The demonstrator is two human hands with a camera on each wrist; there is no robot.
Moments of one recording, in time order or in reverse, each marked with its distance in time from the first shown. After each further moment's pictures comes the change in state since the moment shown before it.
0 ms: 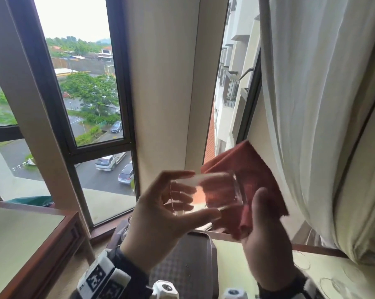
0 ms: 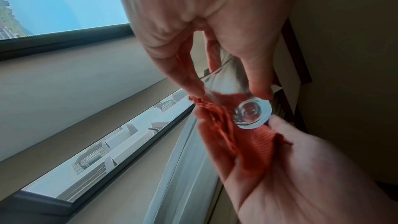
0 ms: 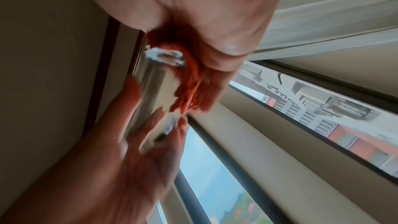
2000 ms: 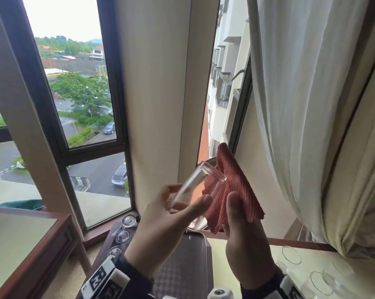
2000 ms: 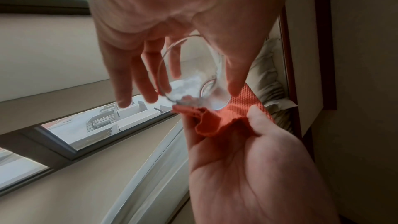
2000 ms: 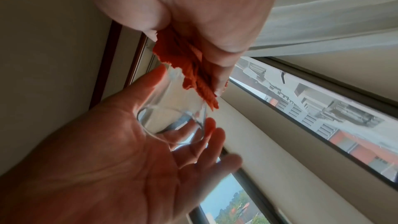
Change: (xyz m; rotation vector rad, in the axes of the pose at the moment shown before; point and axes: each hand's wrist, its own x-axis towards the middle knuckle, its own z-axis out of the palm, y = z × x) left_hand -0.003 -0.013 0.021 -0.118 -0.021 -0.380; right_hand -0.008 0.018 0.007 -0.039 0.018 -0.052
